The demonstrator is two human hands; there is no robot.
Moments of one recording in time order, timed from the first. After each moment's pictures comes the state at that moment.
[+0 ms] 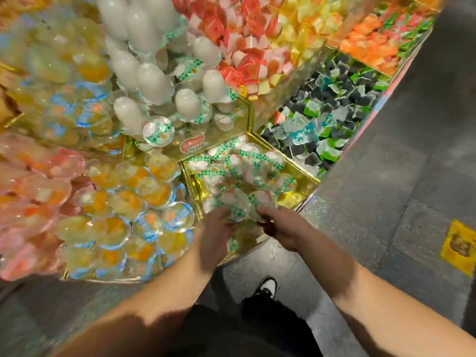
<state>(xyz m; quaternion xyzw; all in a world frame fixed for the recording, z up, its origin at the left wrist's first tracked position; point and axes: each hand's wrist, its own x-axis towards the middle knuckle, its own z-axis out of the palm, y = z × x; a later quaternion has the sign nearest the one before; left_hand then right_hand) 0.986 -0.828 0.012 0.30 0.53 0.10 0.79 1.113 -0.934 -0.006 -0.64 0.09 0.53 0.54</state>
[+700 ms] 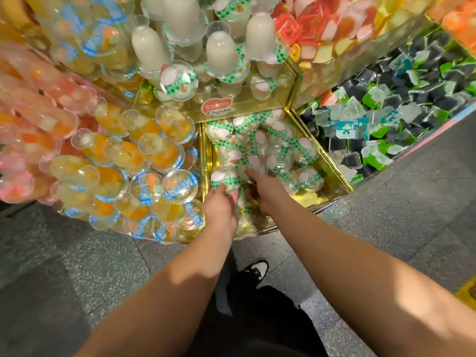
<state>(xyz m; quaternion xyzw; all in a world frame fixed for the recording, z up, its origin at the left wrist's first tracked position) 1.032 -0.817 -0.067 0.05 0.65 0.30 0.69 1.134 -0.840 -0.079 -0.69 0.07 0.55 0.46</state>
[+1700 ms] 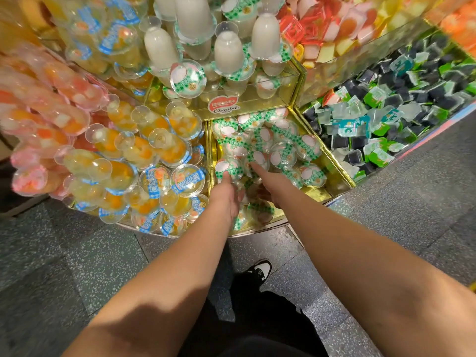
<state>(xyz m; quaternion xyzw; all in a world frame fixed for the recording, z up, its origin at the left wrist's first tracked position) 1.034 -0.802 -0.047 0.05 0.70 0.27 0.66 1.143 -0.844 -0.068 -0.76 -0.01 0.56 0.34</state>
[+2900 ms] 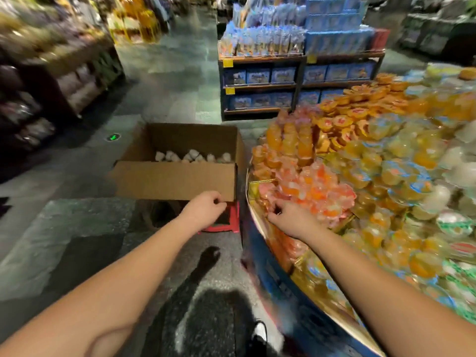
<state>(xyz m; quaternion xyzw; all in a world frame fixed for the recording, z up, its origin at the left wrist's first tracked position) 0.415 -0.601 0.164 0.70 0.65 0.13 0.27 0.638 -0.628 0.154 -0.68 -0.68 0.26 0.10</state>
